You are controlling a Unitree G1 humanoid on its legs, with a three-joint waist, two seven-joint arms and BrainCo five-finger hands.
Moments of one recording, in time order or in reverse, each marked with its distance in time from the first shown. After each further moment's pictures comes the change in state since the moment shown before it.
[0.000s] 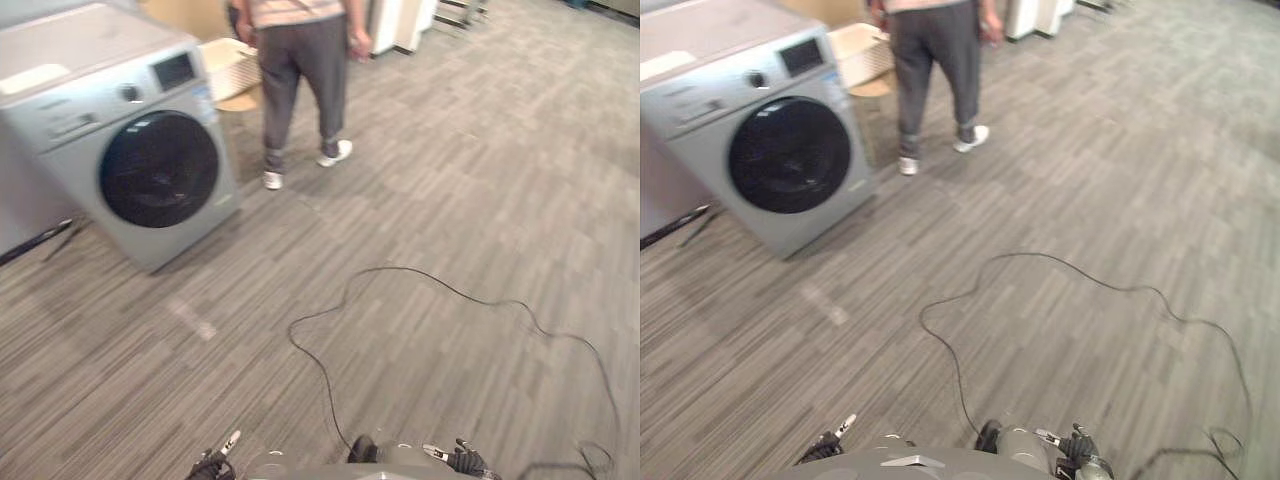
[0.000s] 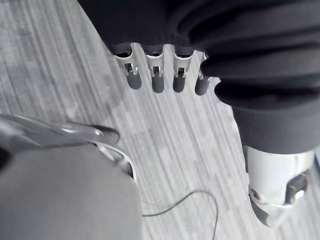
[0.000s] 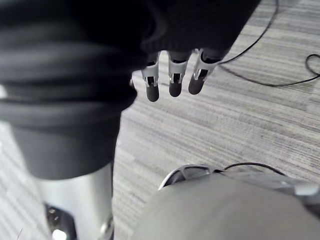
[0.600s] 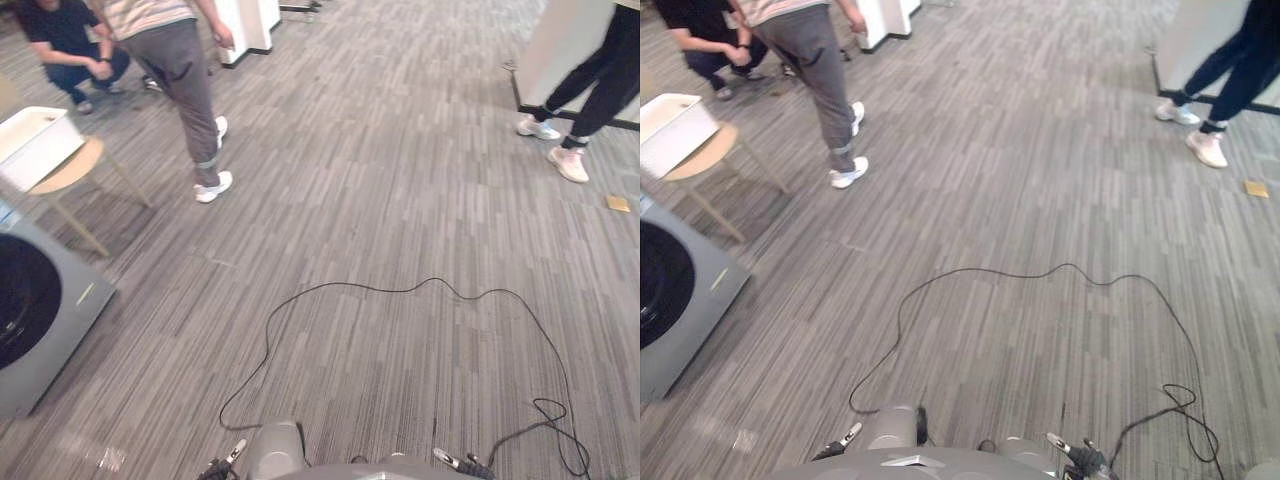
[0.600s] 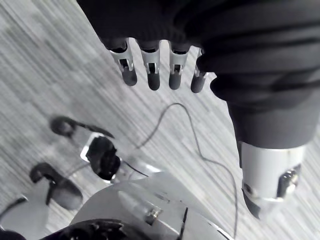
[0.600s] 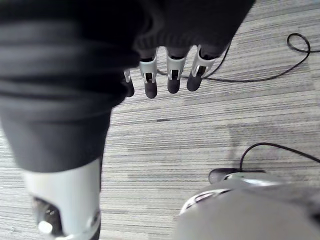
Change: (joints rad) left arm 0.062 -0.032 0.019 -0.053 -0.031 -0.009 0.027; right arm -0.062 -0.013 -0.034 0.072 0.040 0.015 -0.004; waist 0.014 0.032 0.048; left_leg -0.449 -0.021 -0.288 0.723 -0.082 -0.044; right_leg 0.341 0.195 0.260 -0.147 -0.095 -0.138
